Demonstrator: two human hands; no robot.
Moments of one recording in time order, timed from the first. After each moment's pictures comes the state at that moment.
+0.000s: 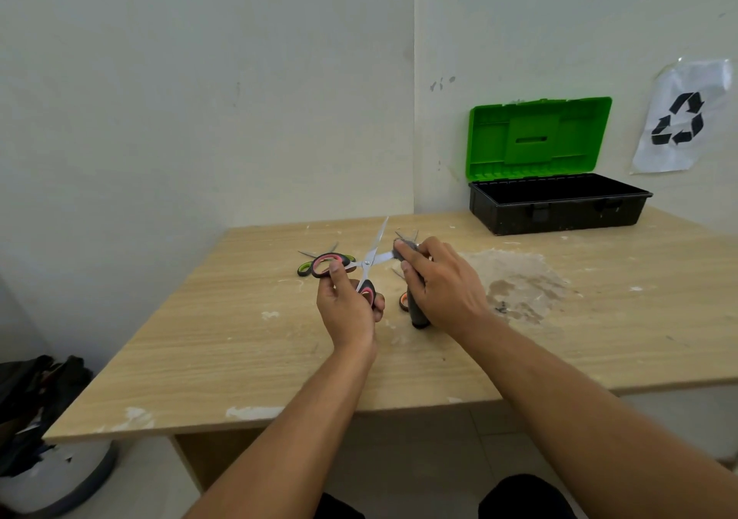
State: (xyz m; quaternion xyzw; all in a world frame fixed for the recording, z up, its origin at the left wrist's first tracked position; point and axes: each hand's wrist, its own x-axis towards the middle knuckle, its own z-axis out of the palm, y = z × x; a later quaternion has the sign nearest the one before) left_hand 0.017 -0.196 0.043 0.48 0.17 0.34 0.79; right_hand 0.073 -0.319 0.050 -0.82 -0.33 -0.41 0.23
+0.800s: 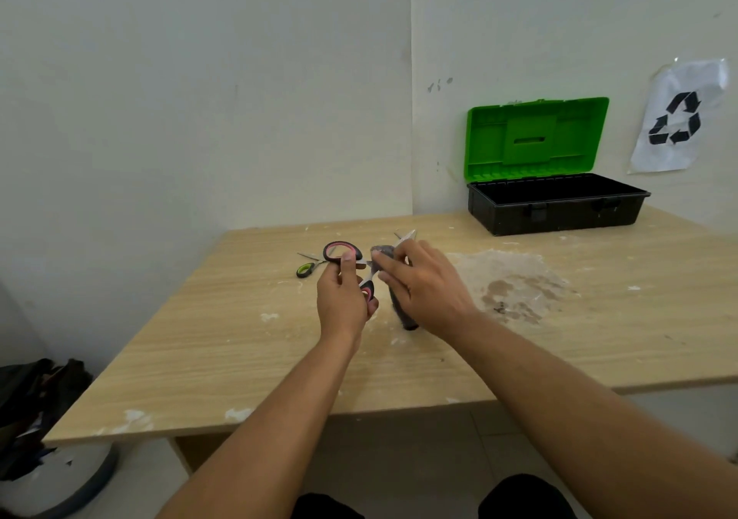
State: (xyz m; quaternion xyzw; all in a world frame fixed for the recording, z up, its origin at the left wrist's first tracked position) left_hand 0.023 -0.174 0.047 0.59 0.13 0.29 0.74; right_hand 0.062 -0.311 0.062 -0.77 -0.44 -0.40 0.23
